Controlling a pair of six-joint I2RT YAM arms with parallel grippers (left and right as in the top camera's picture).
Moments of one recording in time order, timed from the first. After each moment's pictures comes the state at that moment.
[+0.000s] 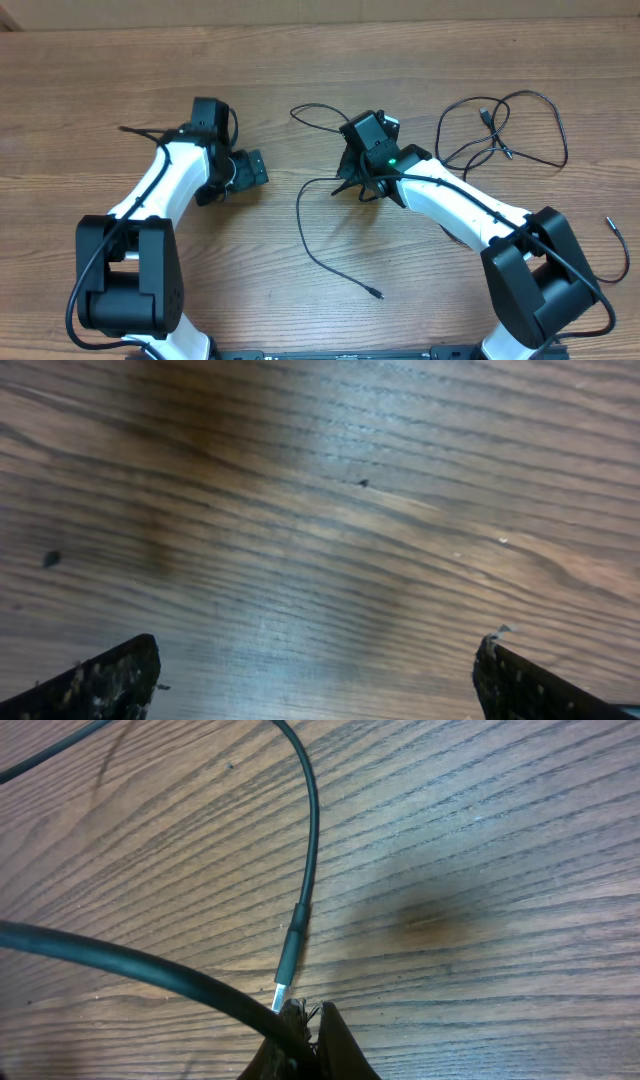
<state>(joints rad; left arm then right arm) -0.08 1.80 1.14 -0.73 0.10 -0.41 0.58 1.82 1.18 -0.44 0.11 0.86</state>
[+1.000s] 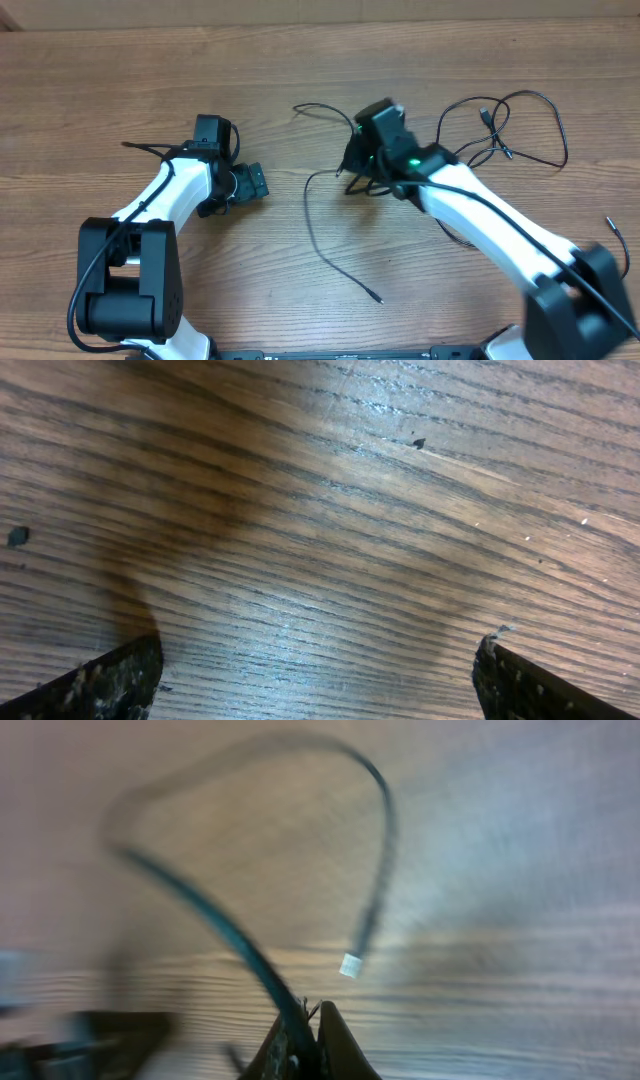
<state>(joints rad) -0.08 1.79 1.03 -0.63 0.08 -0.41 0.55 1.63 1.18 -0.43 0.00 0.78</state>
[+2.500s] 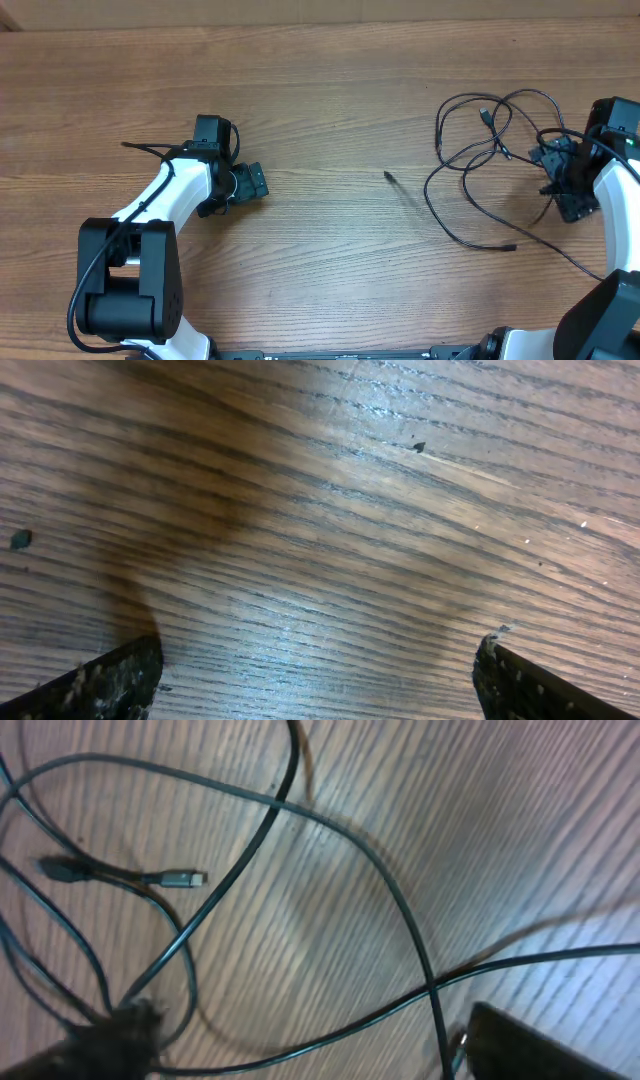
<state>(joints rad) -0.08 1.78 1.02 -0.62 0.08 -0.41 -0.37 1.56 1.19 -0.93 0.04 0.80</state>
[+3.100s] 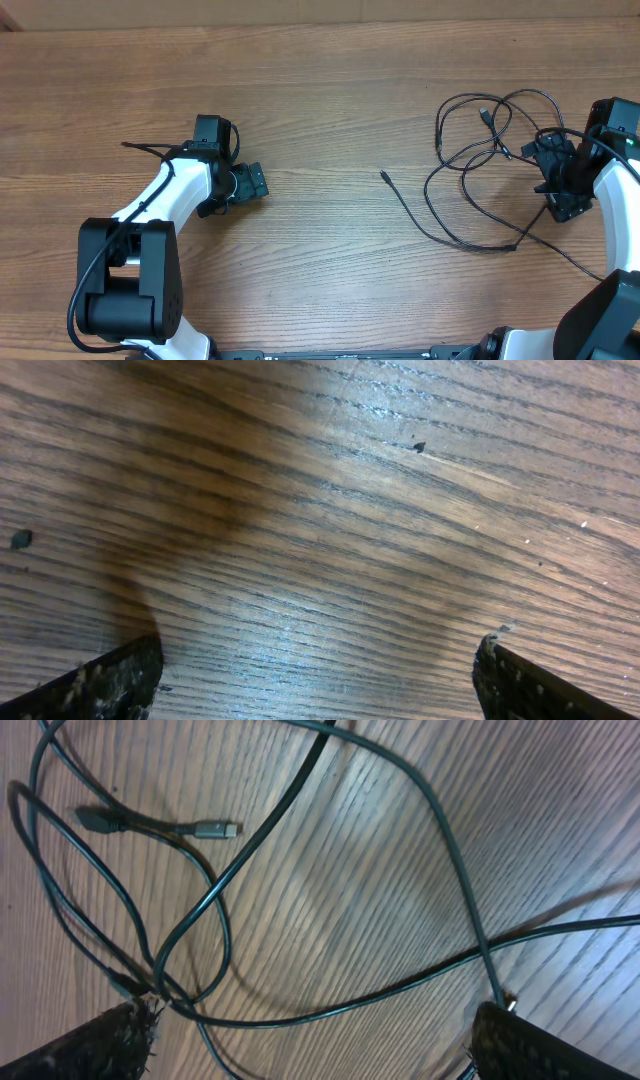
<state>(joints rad) -0.08 1.78 1.02 -0.62 0.08 -0.41 -0.37 1.56 1.19 -0.94 -0.10 0.80</state>
